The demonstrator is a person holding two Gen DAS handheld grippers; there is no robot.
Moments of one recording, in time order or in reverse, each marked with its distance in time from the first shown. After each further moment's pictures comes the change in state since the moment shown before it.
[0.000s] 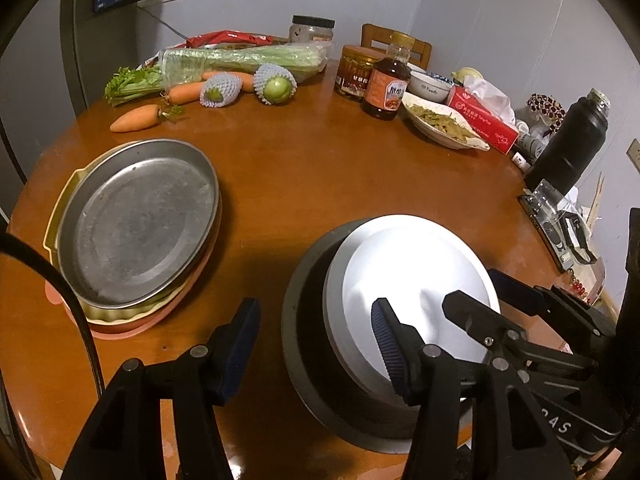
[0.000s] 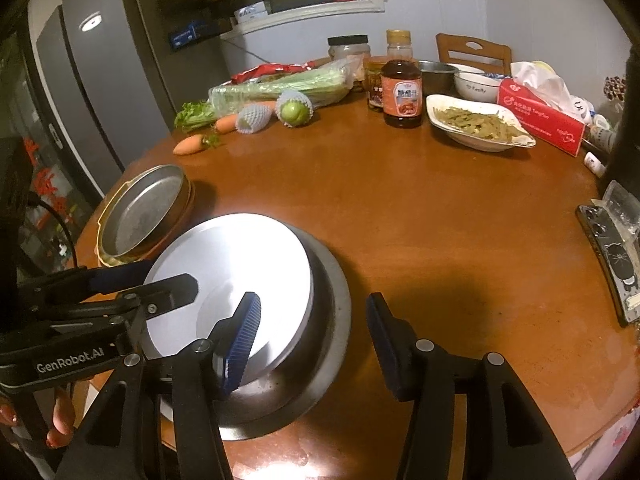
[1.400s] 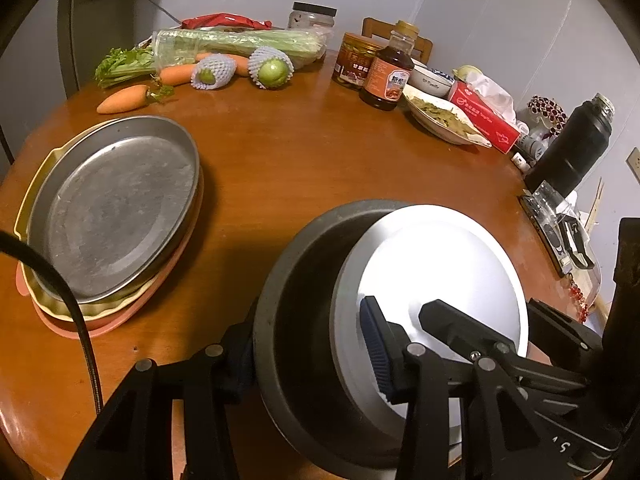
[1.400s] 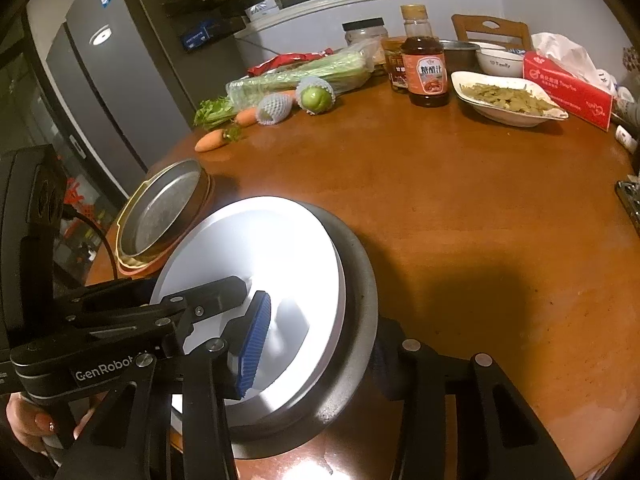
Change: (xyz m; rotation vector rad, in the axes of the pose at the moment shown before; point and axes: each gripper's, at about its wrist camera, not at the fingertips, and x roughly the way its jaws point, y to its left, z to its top) left arm 0.019 0.003 -0.001 -0.034 0.017 -0.040; right arm 0.019 -0.003 -0.005 0.043 0.018 0.130
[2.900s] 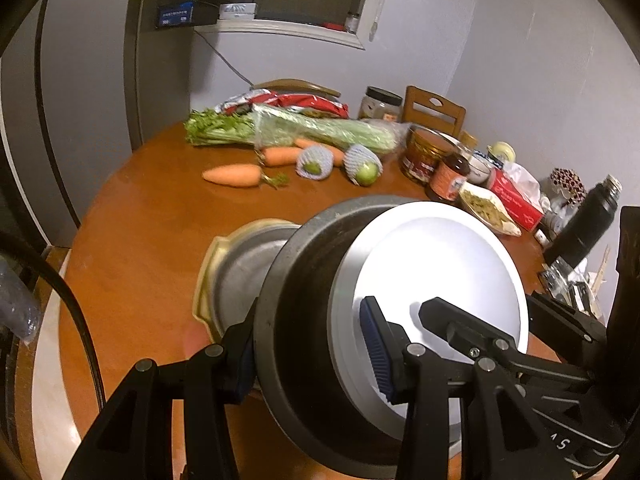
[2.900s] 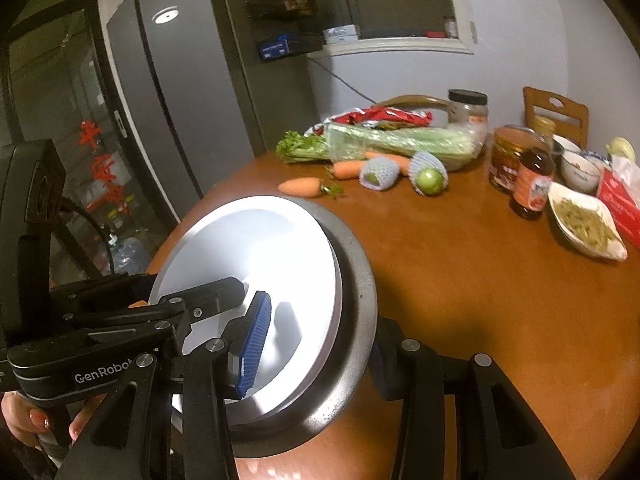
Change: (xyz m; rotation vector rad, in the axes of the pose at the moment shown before) left arm -0.093 0.104 0.038 -0.072 -0.200 0.080; right arm 0.013 0.132 0.072 -0.221 -0.094 0.060
